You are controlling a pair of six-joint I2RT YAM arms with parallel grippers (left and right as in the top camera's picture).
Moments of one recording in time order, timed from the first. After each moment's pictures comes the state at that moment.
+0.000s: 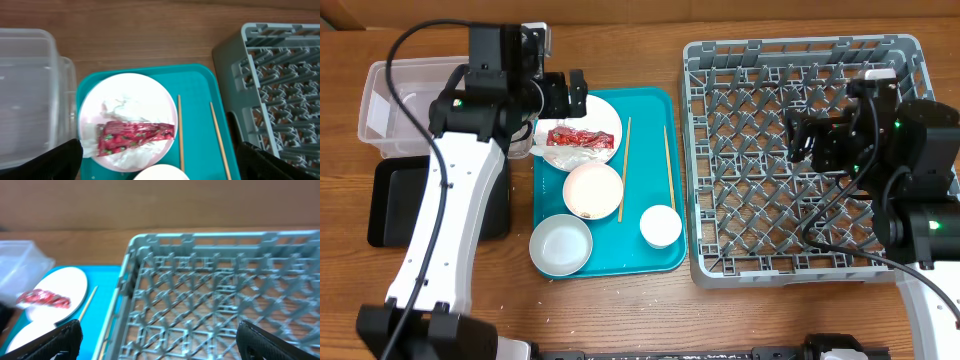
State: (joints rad) left arm -0.11 1.62 1.59 -0.81 0.18 -0.16; right arm -0.02 1.09 1.16 -0.63 -0.29 0.04
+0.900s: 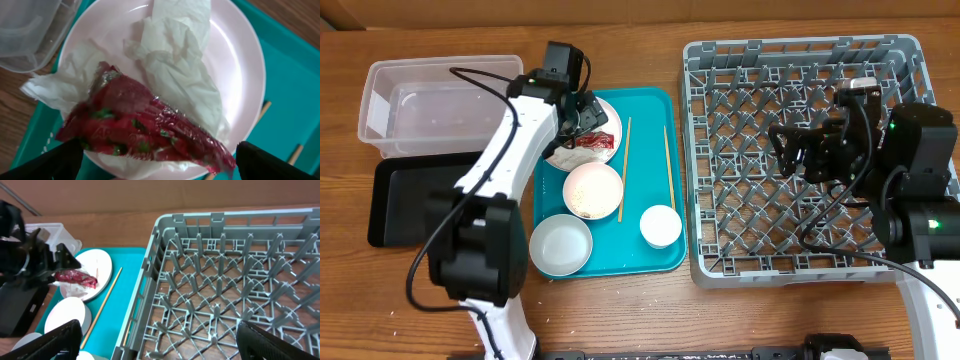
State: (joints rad) left arm -0.20 1.99 1.59 -0.86 -0.08 -0.76; right arm -0.02 1.09 1.16 -0.70 -0.40 0.04
